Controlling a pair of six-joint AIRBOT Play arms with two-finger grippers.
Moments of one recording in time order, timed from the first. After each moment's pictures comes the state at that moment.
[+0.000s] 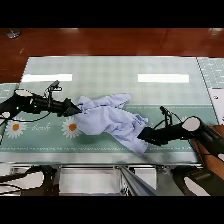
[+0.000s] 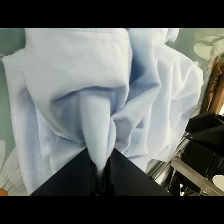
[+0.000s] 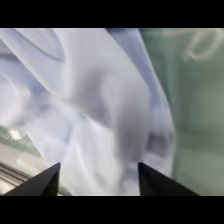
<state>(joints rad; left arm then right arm) 0.11 -1.42 0.78 0.57 -1.23 -1.01 0.22 -0.98 0.40 -0.80 0.99 1.58</state>
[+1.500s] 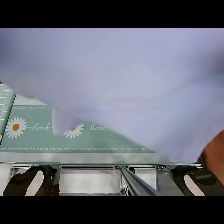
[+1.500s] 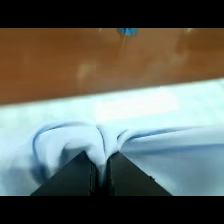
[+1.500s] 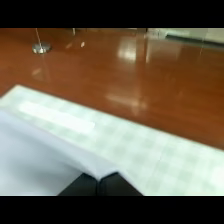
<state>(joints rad) 0.19 -0.69 1.66 1.04 -1.43 -1.45 0.08 -0.68 1.79 -1.19 1.46 1.49</state>
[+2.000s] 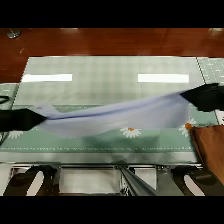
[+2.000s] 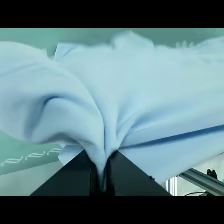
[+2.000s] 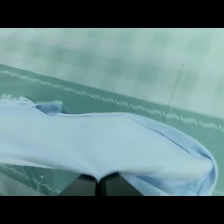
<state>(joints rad) 0.15 -0.59 0.86 1.03 -1.54 -1.48 0.08 -0.69 1.11 -1.14 1.36 1.57</state>
